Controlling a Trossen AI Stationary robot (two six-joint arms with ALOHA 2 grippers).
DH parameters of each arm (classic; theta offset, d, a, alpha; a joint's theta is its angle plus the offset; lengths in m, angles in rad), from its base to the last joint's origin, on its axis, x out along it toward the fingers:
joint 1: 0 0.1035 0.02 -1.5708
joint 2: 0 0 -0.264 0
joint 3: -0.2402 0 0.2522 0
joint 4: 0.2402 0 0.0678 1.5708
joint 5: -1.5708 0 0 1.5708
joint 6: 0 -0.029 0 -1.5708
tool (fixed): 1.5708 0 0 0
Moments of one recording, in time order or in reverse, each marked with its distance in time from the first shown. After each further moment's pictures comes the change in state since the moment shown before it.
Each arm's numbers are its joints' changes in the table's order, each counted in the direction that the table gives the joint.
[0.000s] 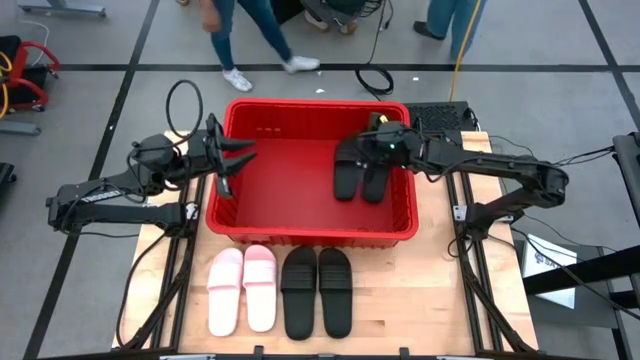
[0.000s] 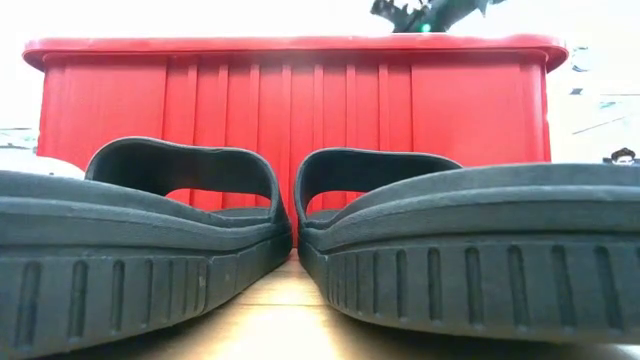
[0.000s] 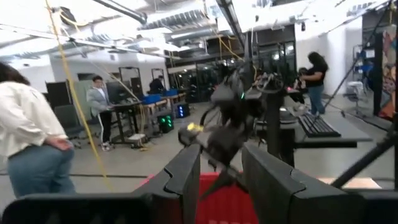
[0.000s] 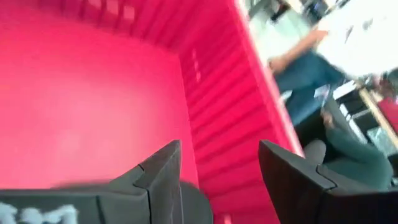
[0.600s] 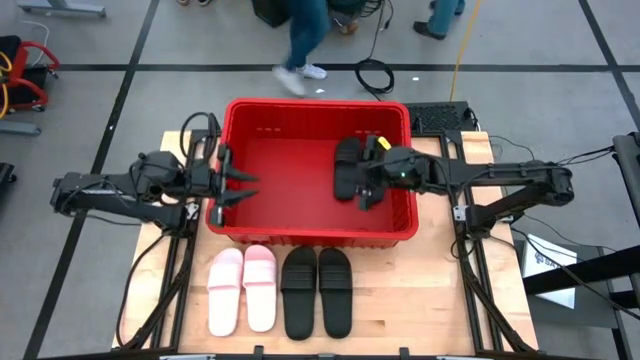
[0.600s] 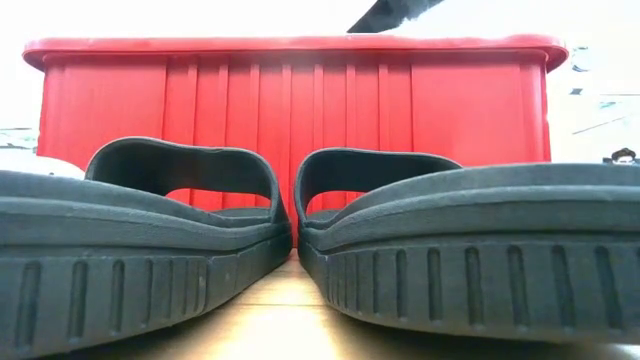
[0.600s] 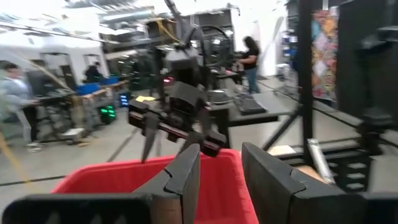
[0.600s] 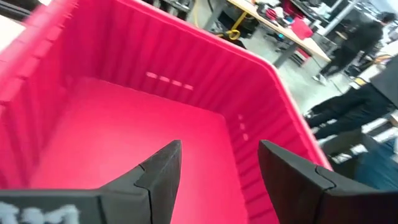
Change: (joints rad) left arm -0.260 0.000 0.000 0.102 -0.001 -0.013; right arm 0.237 -0.059 0.000 -0.022 -0.002 -0.128
